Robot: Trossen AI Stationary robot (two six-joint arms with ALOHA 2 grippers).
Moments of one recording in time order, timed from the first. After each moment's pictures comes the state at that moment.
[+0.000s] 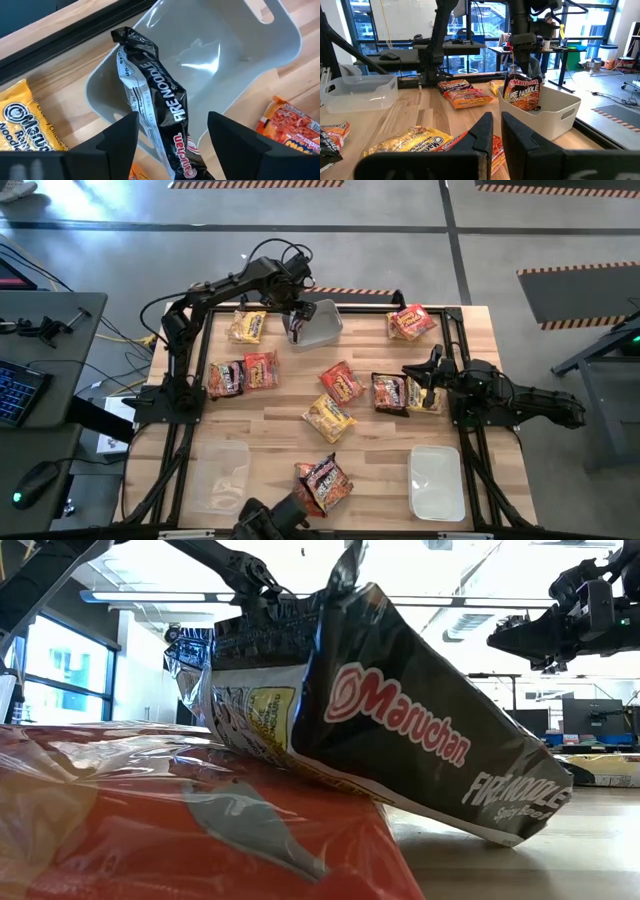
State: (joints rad) left arm 0.68 2.00 1.81 -1.11 0.07 -0.42; right arm -0.20 0.01 0.01 0.03 0.05 -0.02
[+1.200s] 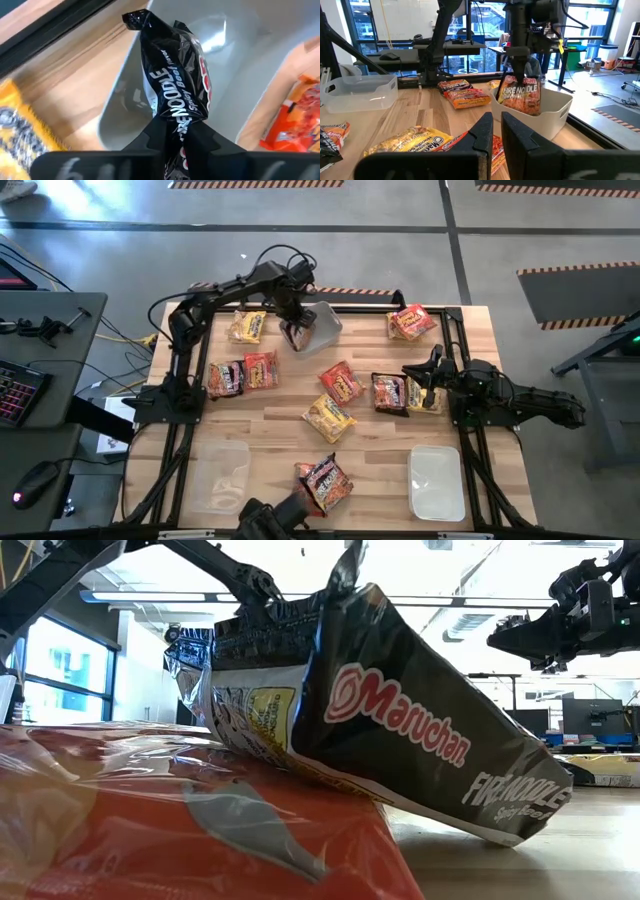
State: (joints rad) left arm 0.67 2.05 1.81 -1.15 0.07 -0.34; right arm -0.20 0.01 0.01 0.03 0.05 -0.02
